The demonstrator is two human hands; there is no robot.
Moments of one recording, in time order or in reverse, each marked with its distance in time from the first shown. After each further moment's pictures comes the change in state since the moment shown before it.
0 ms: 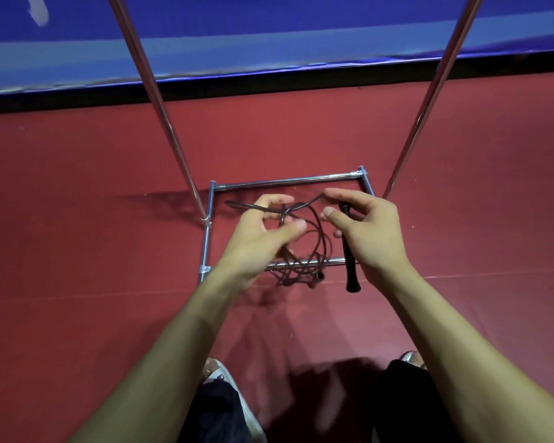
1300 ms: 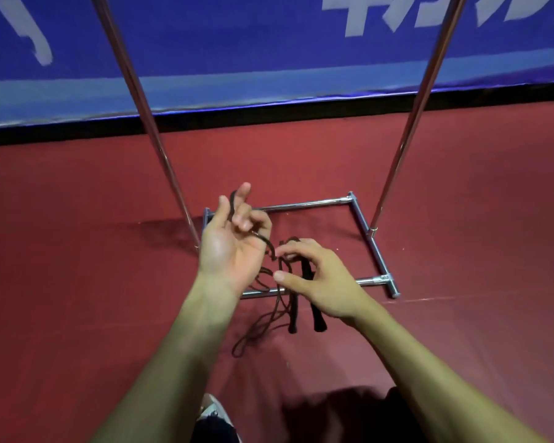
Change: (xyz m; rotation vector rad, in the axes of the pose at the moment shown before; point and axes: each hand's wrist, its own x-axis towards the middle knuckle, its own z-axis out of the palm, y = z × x) left_hand 0.015 0.046 -0.006 -1.291 0.055 -0.094; right_hand -0.017 0.003 0.019 -0.180 -0.434 -0.140
